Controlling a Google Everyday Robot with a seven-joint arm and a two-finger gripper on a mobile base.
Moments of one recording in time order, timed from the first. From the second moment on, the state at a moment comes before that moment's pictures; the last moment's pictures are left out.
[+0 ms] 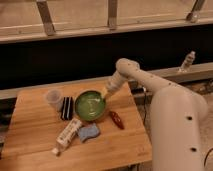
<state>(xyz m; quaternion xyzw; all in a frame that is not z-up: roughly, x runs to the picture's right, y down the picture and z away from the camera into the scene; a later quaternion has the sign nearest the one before) 0.009 0.045 0.894 -0.43 0.00 0.57 0.69</state>
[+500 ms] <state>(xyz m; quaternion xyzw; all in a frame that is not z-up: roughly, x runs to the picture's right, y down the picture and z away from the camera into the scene) 0.070 0.005 0.894 -0.41 0.01 0.60 0.69</state>
